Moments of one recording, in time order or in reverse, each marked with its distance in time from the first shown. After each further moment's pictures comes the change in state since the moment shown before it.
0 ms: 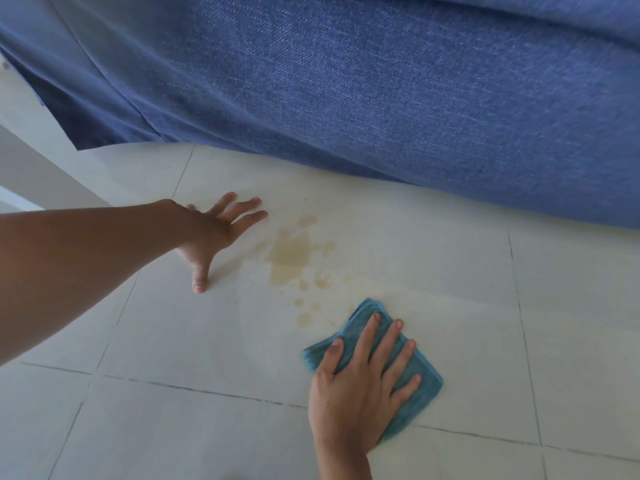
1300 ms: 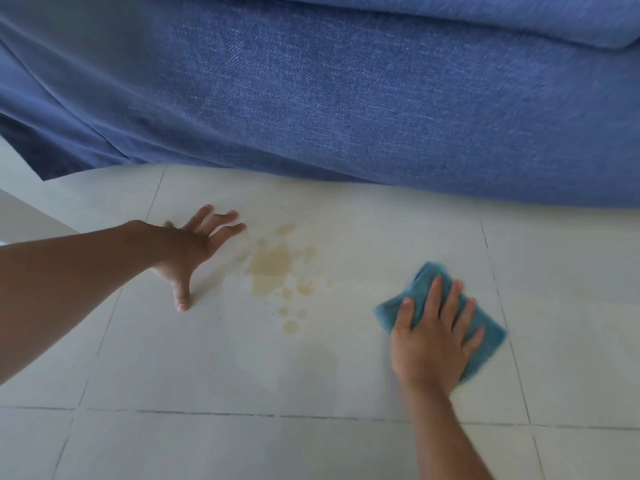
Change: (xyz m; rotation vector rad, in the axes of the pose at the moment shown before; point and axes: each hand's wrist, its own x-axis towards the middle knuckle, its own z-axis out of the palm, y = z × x) left_hand -0.003 0.002 -0.005 -0.026 0.023 0.006; right_hand 0.131 0.060 -0.046 -0.056 0.092 0.091
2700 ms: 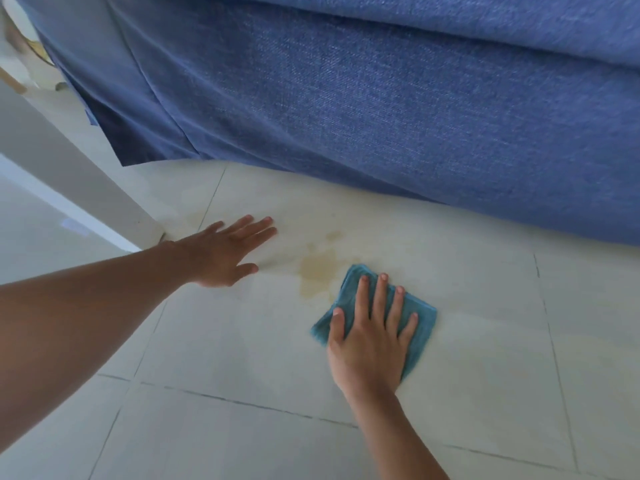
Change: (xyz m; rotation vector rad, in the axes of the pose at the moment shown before) left_hand 0.002 -0.028 0.060 -0.117 0.405 0.089; right_hand -0.067 -0.102 0.032 -0.056 -0.087 -0.432
